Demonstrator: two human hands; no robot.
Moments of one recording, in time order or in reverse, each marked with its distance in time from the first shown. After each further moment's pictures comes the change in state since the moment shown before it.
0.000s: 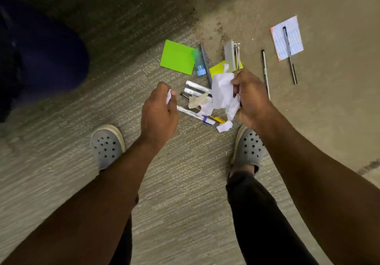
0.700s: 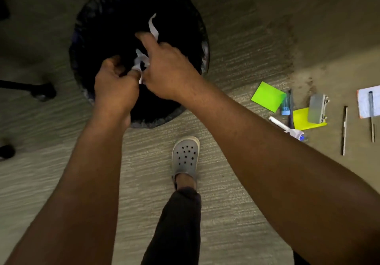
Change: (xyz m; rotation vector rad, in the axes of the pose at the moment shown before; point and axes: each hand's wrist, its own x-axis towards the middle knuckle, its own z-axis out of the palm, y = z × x) left_hand 0.048 -0.097 -0.330 -0.462 0.365 -0.605; right_hand -0.101 0.007 0.410 -1.303 -0.533 -0.824
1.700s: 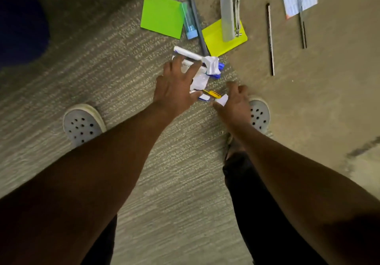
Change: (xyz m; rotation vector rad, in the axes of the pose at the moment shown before) left_hand -0.153 -0.195 0.355 1.072 -0.678 0.811; right_hand -0.307 0.418 0.051 -0.086 0.305 0.928
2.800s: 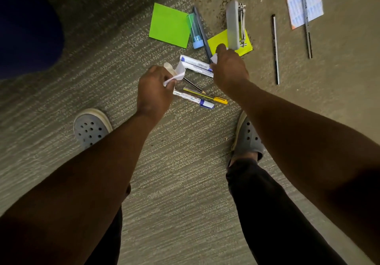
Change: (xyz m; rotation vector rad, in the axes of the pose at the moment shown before) left_hand -0.011 -0.038 -0.029 -0.462 0.284 -0.268; right_hand 0.076 -0.081 -0.041 -0.217 -0.058 -0.296
